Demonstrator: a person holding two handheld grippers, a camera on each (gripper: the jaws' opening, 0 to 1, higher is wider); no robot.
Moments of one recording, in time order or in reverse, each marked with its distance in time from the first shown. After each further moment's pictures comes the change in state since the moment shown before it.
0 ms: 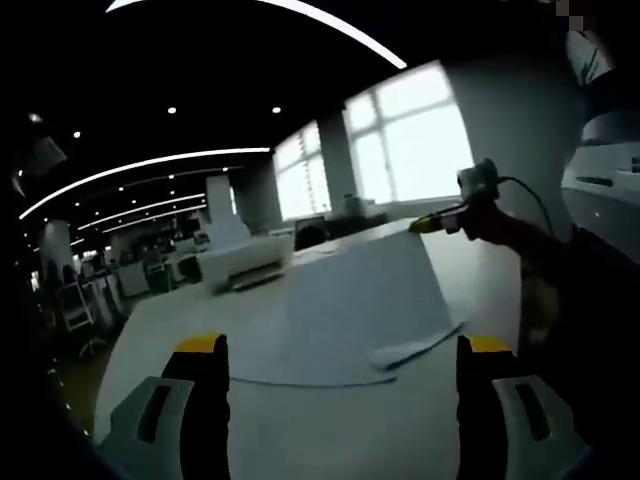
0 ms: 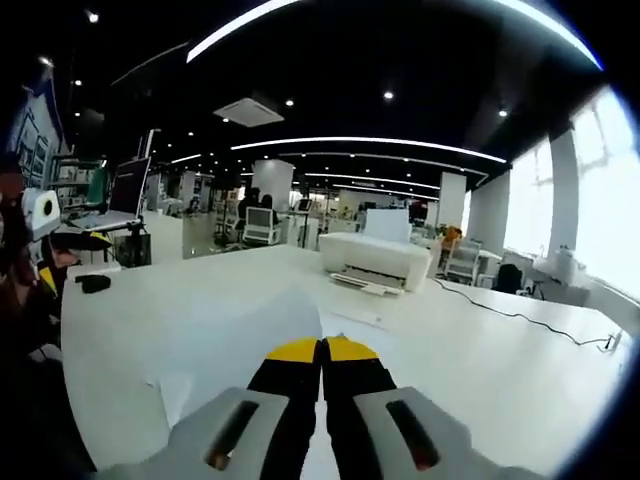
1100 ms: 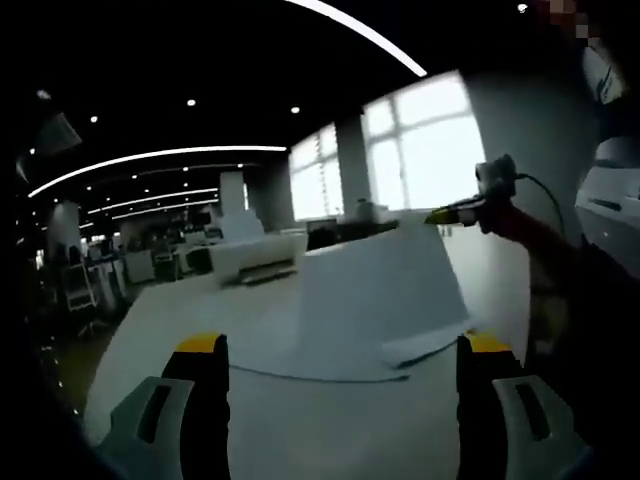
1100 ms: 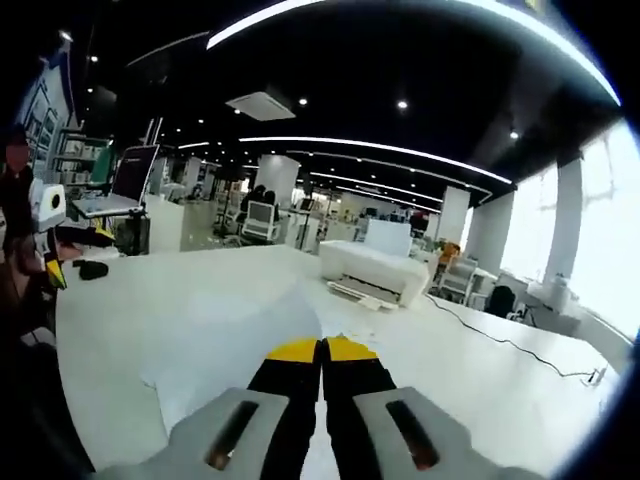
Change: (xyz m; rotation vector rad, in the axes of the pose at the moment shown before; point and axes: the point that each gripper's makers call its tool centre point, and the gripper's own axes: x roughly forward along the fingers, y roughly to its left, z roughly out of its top) left arm -0.006 0.020 -0.011 -0.074 -0.026 0.046; right arm -0.004 0.008 0.037 -0.114 -0.009 -0.011
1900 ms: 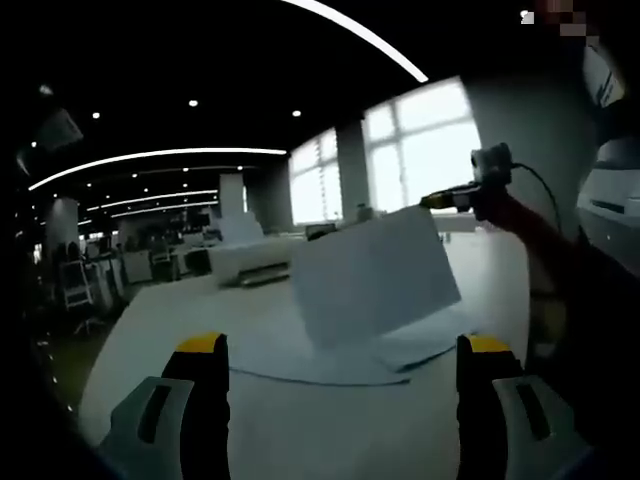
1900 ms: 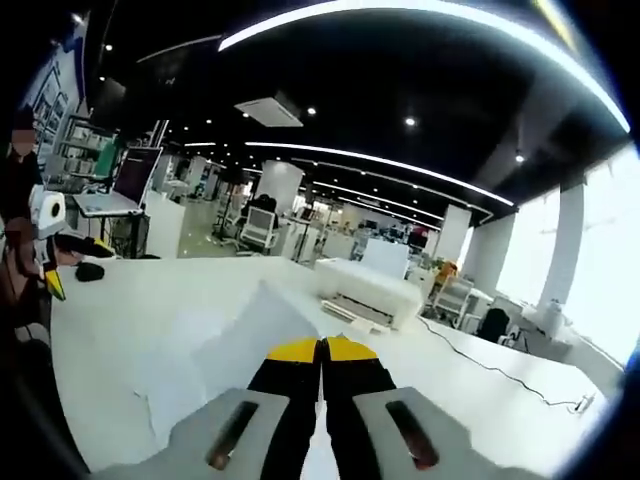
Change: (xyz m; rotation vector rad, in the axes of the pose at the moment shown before) left arm 0.002 0.005 0.001 -0.016 -0.022 -0.010; right arm 0.006 -0.007 0.032 -0.063 -0.029 -0.008
